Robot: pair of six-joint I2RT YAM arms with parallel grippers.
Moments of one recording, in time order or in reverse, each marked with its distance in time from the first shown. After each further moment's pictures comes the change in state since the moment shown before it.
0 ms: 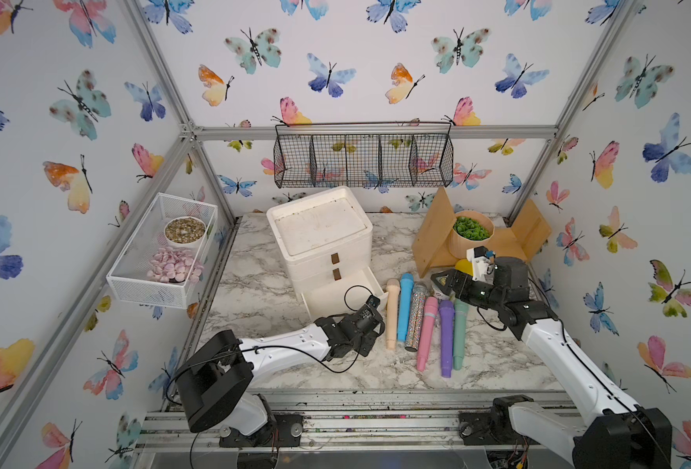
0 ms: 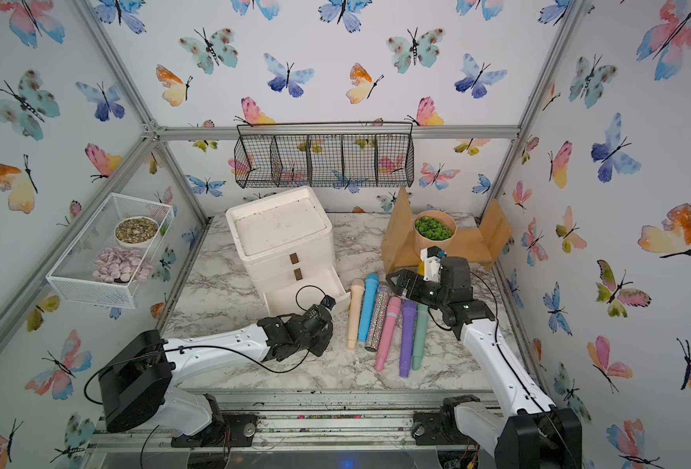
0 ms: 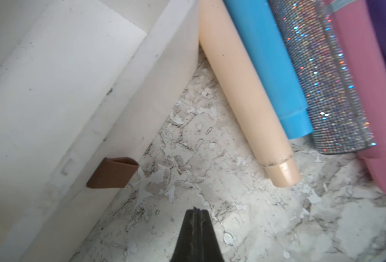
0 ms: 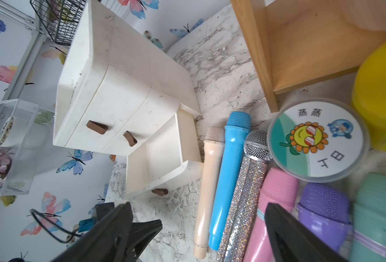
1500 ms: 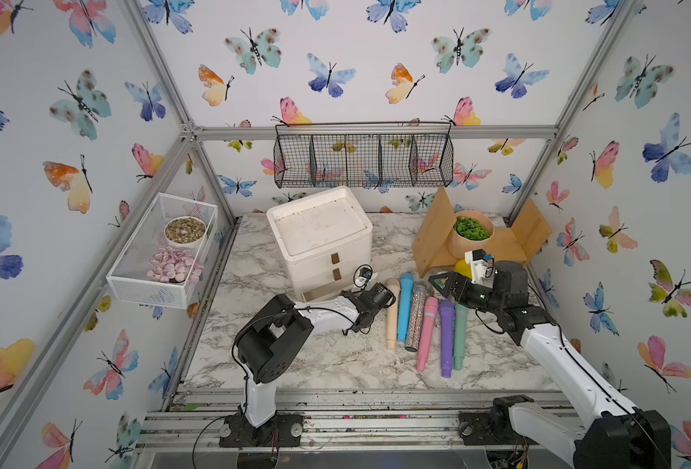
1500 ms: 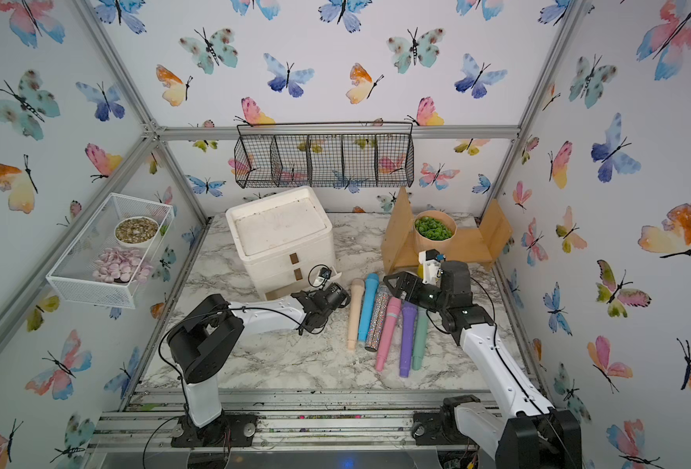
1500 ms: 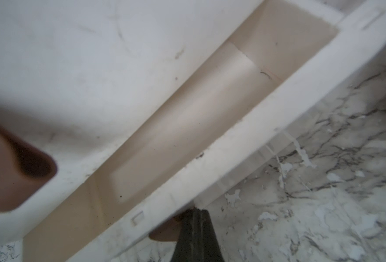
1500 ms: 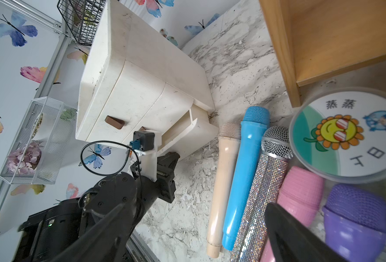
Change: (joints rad) left arm 0.154 0.385 0.295 0.005 -0.489 -0.029; right arm 0.000 -0.022 -0.056 0.076 -0.062 0.040
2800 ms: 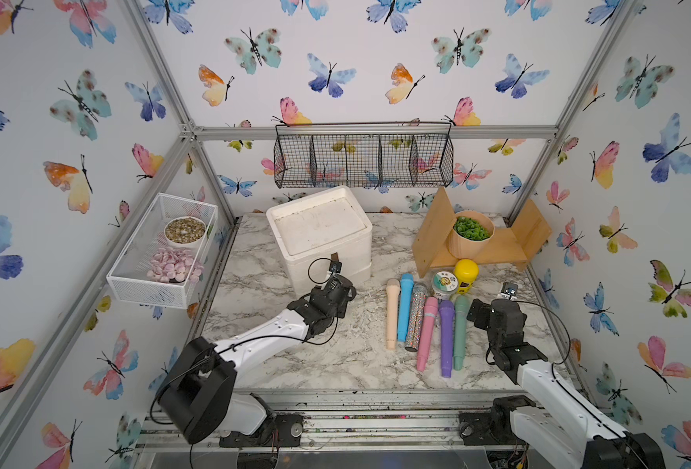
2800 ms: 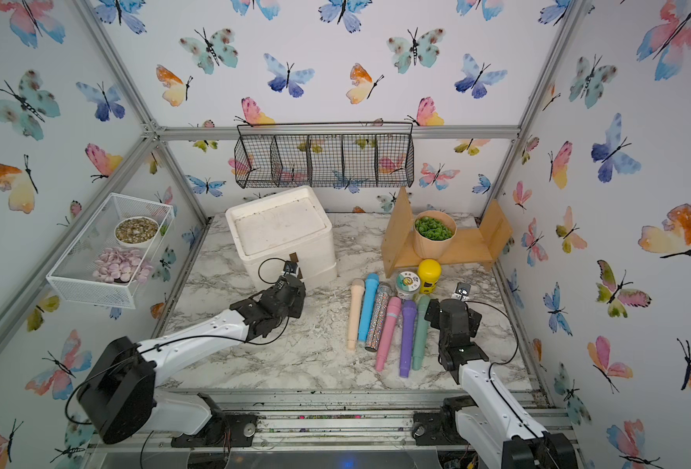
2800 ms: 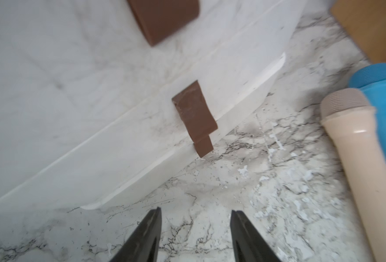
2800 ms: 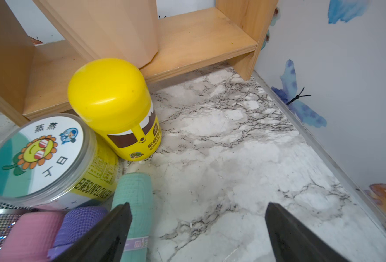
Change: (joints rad) left arm 0.136 -0.575 -0.327 0.082 0.332 0.095; right arm 0.000 -0.127 -0.415 0.286 1.034 -0.370
